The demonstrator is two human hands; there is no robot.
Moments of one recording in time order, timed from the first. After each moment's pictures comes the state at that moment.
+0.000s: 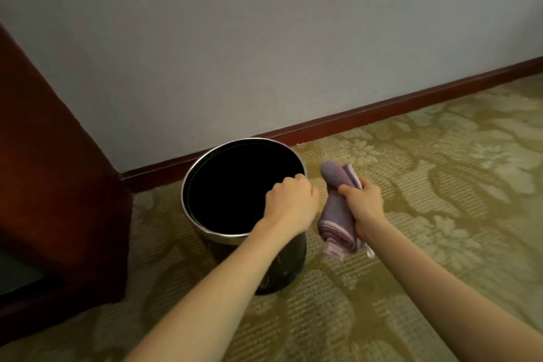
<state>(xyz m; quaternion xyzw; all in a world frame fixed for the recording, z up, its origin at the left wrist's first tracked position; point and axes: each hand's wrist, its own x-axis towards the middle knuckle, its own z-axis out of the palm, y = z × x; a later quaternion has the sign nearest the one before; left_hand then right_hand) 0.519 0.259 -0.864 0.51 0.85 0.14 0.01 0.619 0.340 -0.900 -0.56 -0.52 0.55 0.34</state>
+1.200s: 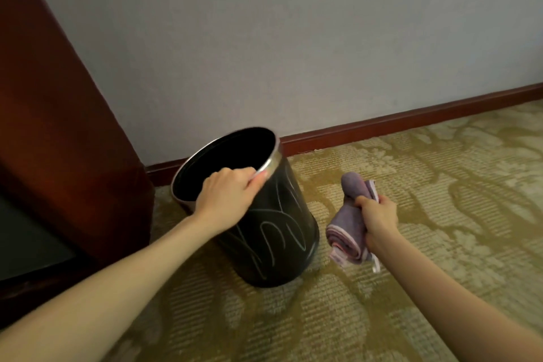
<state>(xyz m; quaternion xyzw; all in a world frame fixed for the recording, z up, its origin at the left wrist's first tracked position) 0.414 0.163 -0.834 0.56 0.79 0.25 -0.10 0.609 0.325 -0.913 -0.57 -0.45 0.58 0.37</state>
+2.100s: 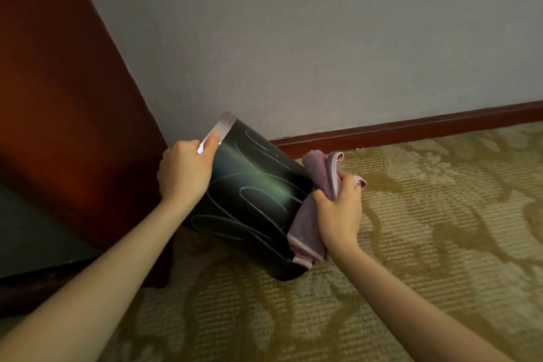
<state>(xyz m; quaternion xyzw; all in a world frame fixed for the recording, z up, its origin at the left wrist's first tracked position) 0.288 0.142 -0.834 0.27 0.89 0.36 -0.11 0.474 0.266 -0.902 -0.46 -0.68 0.43 0.37</state>
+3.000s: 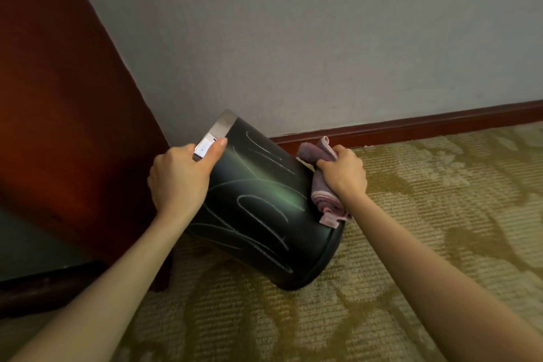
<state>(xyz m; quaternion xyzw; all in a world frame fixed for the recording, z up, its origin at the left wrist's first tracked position) 0.280 0.137 -0.847 0.28 0.88 0.34 -0.16 0.417 0.350 -0.902 -0.49 -0.76 0.37 0.20</state>
